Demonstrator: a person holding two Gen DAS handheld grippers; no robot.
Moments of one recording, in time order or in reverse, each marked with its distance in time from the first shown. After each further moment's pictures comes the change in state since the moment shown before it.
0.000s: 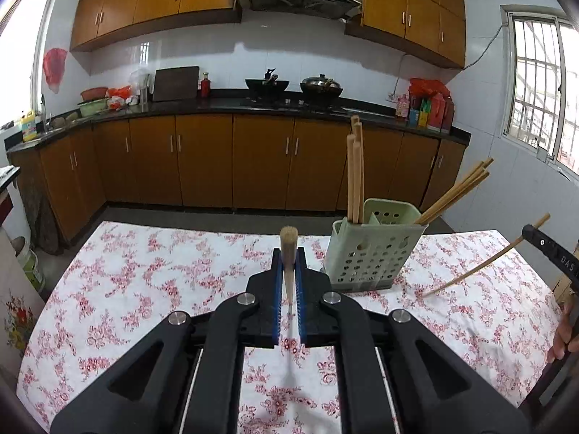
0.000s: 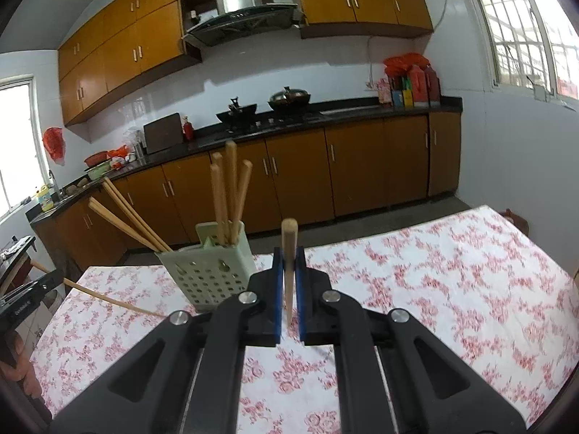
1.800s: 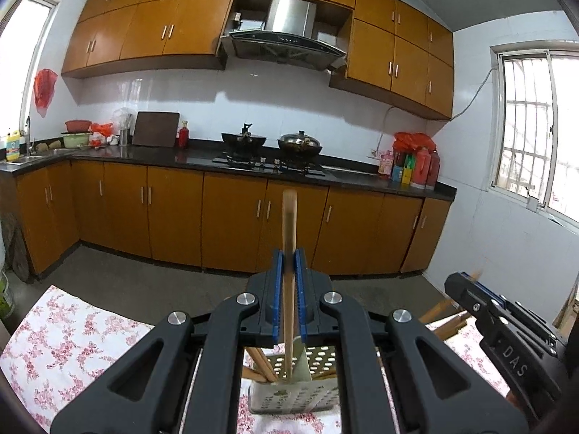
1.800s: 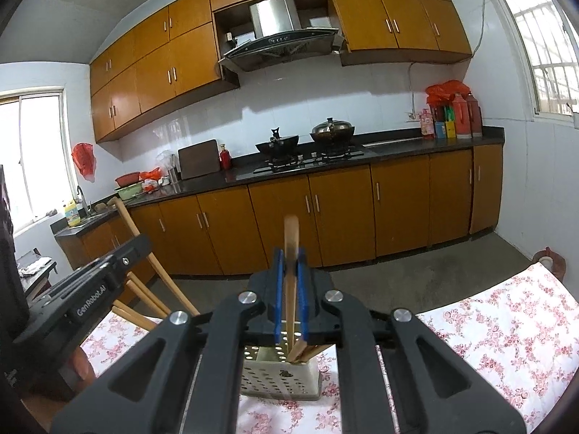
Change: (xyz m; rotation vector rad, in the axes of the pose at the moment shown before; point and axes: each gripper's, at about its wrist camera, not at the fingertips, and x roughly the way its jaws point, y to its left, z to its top) left arm 0.054 -0.071 0.098 -0.042 -0.209 -0.073; right arm 0.064 0.058 0.083 -0.030 -0.104 0.139
